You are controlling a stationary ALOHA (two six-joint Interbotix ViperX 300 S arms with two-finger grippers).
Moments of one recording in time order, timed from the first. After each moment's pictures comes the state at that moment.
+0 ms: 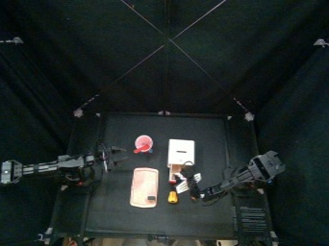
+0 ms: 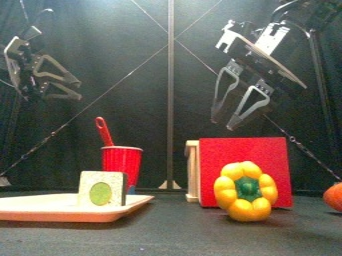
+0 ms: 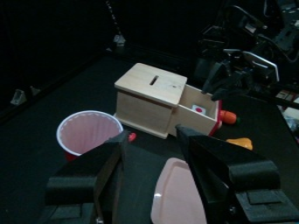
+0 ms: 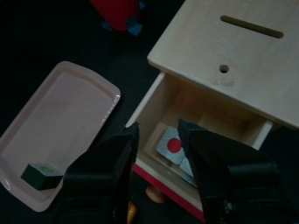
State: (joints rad) left arm 0.29 -0.98 1.34 -0.03 -0.26 -0.12; right arm 0.40 -0.01 0.60 -1.13 0.97 2.21
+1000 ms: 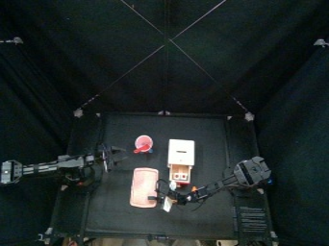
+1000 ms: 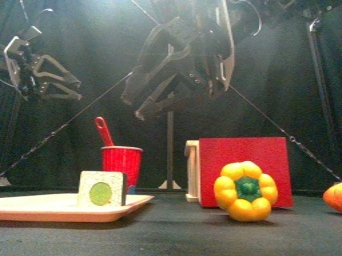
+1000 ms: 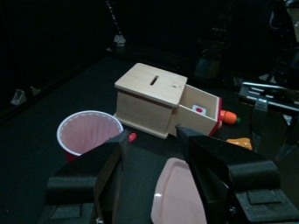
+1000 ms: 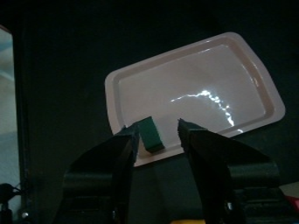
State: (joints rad) left arm 0.29 -0.98 1.34 -0.03 -0.27 -0.12; right arm 0.35 0.21 0.40 -1.40 0.40 1.89
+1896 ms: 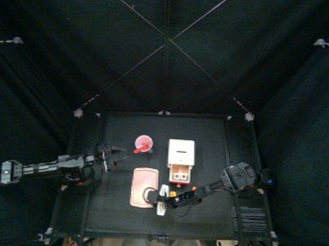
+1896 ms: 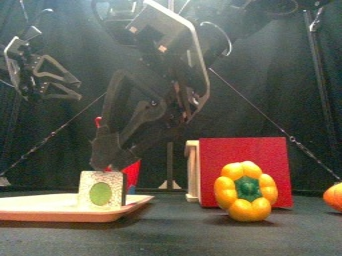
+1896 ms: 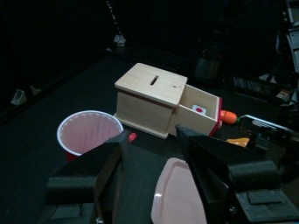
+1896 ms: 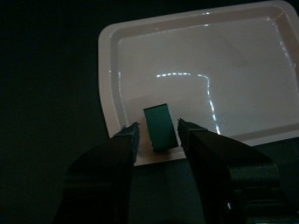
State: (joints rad) left arm 0.29 -0.98 1.34 -0.03 -0.27 -0.12; right arm 0.33 0.40 0.21 -0.94 0.42 1.30
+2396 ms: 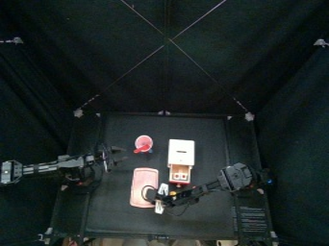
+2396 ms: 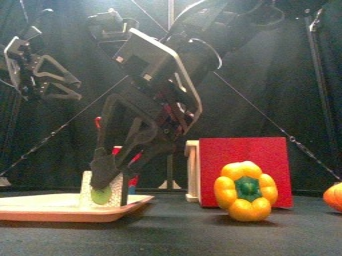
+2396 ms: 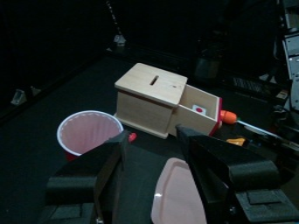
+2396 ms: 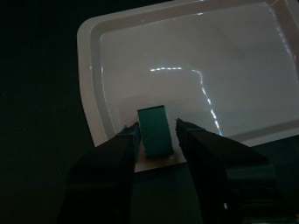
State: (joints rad) left arm 0.29 -0.98 1.34 -0.03 -0.26 -0.12; right arm 0.31 0.44 0.18 -0.88 0.44 1.27
